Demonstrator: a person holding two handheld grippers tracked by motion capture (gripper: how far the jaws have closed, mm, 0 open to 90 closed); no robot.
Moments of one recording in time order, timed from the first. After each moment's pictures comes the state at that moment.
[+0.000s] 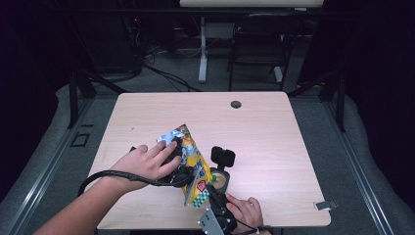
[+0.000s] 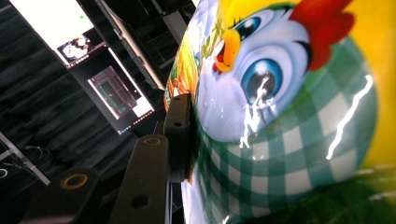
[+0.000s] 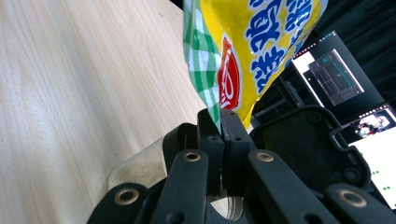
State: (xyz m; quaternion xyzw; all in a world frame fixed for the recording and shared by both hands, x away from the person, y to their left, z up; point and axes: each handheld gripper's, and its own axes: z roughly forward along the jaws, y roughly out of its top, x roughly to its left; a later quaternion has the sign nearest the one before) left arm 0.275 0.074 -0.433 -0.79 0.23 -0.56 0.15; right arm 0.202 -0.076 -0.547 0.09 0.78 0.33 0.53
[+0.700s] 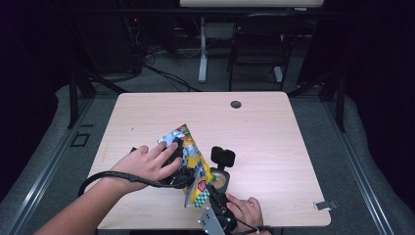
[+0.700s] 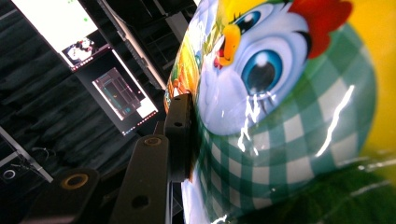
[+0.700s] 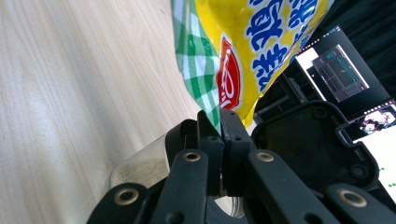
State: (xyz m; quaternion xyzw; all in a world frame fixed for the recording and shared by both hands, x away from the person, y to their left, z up) left arm 0.271 0.072 -0.434 -0.78 0.23 -0.56 0.16; right arm 0.204 -0.076 -0.550 0.09 0.78 0.33 0.52
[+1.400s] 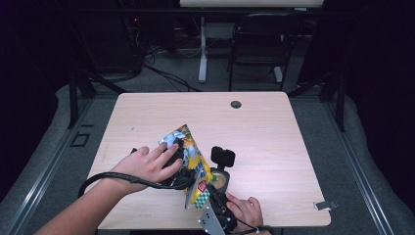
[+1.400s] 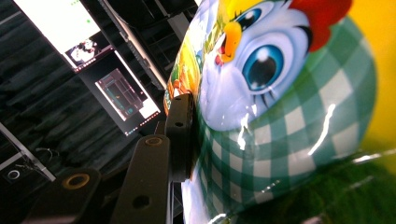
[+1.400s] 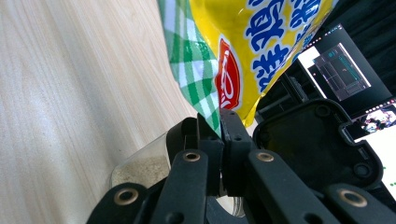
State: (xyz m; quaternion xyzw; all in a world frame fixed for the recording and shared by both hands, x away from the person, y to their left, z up) left arm 0.268 0.072 -0.434 -0.78 0.24 -0.56 0.16; right arm 0.205 -0.076 -0.550 0.10 0.78 0.33 0.52
